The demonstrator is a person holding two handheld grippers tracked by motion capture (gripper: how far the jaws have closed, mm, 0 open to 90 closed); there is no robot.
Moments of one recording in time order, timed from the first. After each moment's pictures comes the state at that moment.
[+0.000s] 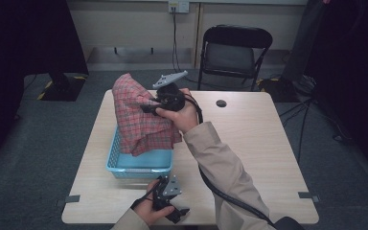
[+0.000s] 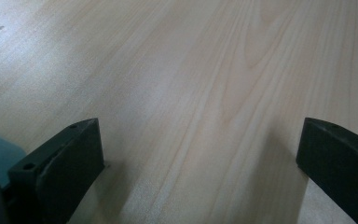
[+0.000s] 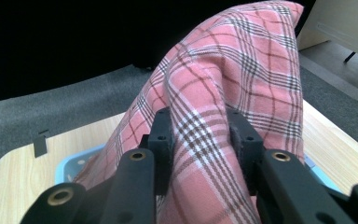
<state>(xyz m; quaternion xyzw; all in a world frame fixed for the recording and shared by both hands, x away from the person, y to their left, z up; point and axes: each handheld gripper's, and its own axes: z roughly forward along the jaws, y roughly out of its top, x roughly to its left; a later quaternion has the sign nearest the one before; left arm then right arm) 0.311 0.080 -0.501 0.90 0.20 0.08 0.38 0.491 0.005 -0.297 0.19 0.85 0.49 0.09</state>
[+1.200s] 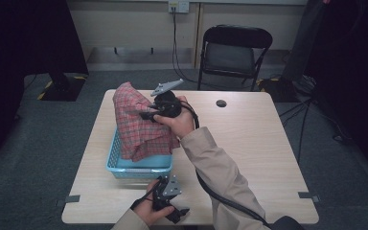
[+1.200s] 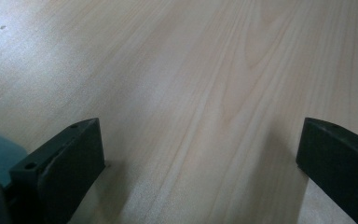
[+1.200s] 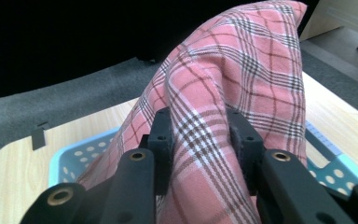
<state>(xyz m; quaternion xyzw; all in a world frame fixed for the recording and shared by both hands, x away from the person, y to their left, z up) 0.310 0.080 -0.501 0.90 0.20 0.08 0.38 0.494 0.013 -0.325 0.19 0.85 0.48 0.07</state>
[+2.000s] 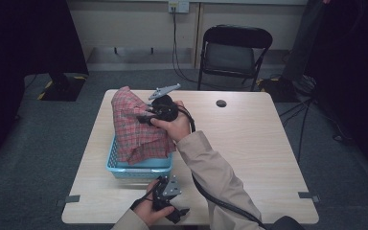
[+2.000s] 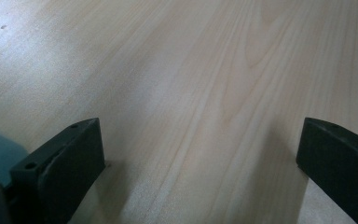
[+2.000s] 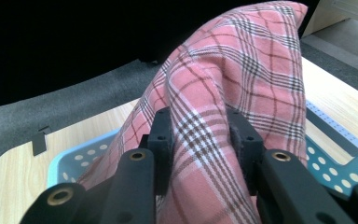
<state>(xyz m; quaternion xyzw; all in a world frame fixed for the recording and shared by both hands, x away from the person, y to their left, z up) 0.310 0.080 -0.502 0.90 0.21 0.08 0.38 0.493 0.022 -0.343 0.21 0.85 0.49 0.06</state>
